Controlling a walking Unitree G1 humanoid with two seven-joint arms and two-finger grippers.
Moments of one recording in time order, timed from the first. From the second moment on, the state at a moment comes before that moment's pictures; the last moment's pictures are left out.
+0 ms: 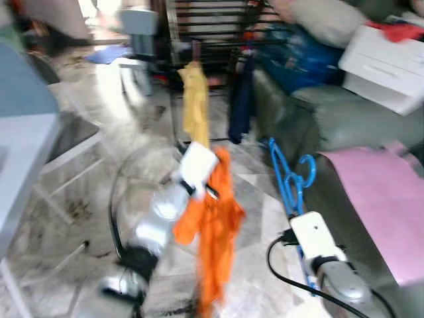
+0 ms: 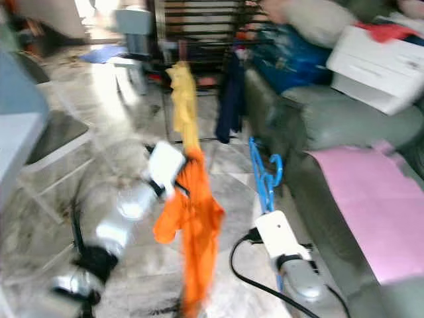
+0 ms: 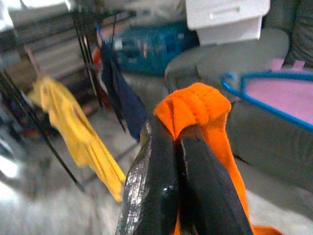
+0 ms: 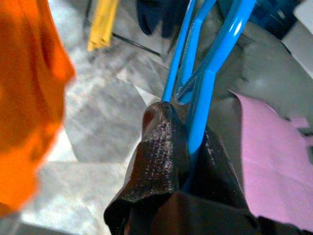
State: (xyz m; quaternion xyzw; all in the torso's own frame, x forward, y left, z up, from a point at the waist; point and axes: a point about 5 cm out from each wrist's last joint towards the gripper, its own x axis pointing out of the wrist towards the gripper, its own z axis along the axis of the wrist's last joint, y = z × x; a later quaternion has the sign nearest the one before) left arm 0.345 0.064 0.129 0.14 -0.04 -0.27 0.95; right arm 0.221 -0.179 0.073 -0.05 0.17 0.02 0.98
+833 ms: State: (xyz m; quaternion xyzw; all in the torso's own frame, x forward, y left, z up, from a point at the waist) left arm 0.355 0.072 0.156 0.33 -0.21 -0.28 0.88; right arm 0.158 -0.208 0.115 -0.08 0.21 0.27 0.93
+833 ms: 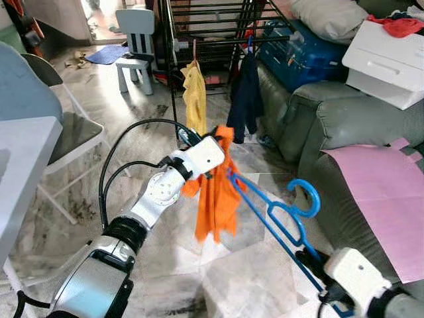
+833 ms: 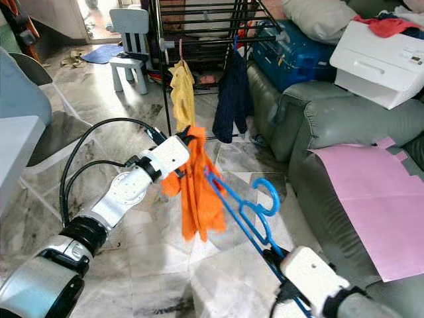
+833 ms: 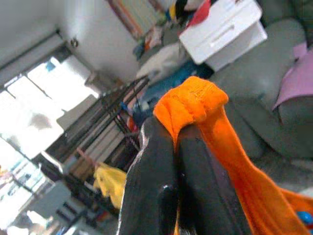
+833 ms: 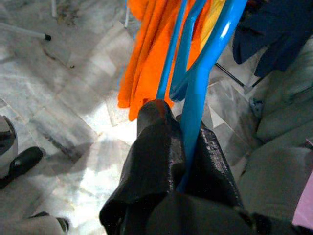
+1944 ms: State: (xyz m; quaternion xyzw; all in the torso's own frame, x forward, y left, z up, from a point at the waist) left arm 0.316 0.045 0.170 0.23 -0.31 -0.41 0.83; right arm 0.197 -0.255 0.084 0.16 0.20 0.03 0.97
